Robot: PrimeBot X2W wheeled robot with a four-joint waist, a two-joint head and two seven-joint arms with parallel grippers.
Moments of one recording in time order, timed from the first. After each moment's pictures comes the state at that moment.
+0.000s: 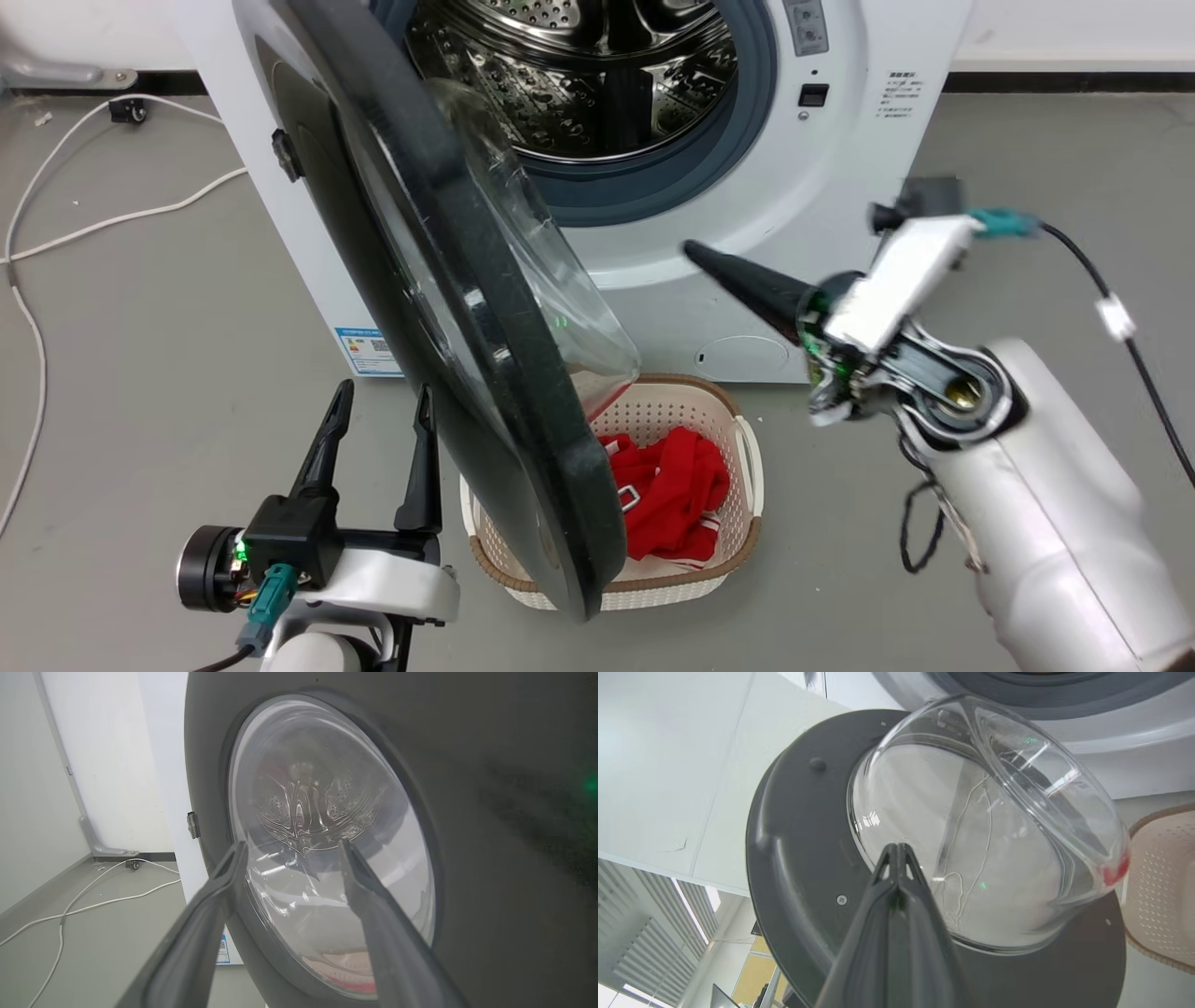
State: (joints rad) left arm -0.08 0.05 -0.07 0.07 -0.08 -0.03 -0.26; right arm -0.74 -0.11 0.41 0.55 1.59 0.13 0.53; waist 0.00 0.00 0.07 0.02
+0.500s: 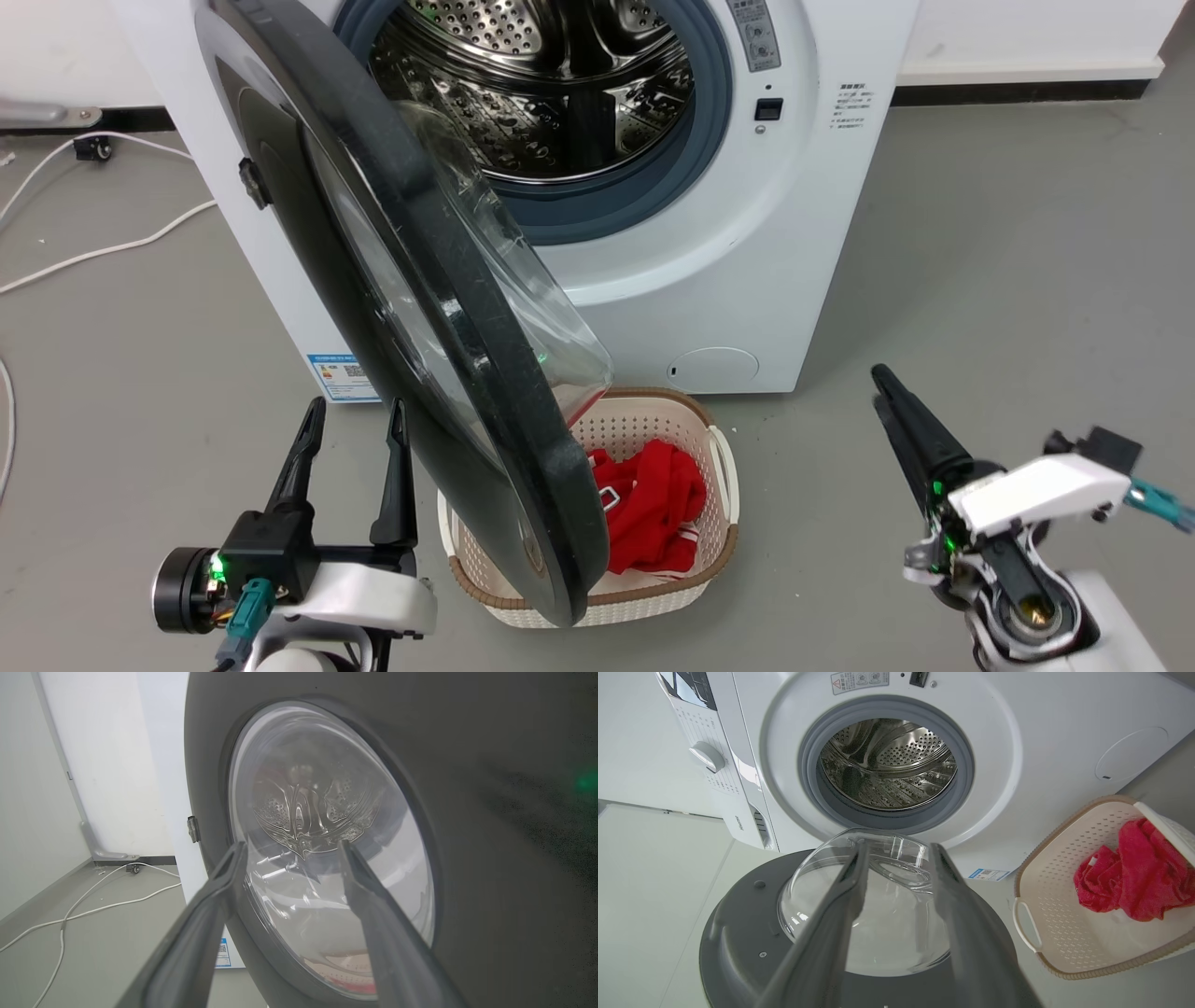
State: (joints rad) left arm -0.06 0.05 -0.03 0.06 -0.07 -0.03 -0.26; right arm -0.28 -0.18 0.21 0.38 1.55 0.13 0.11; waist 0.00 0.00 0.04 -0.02
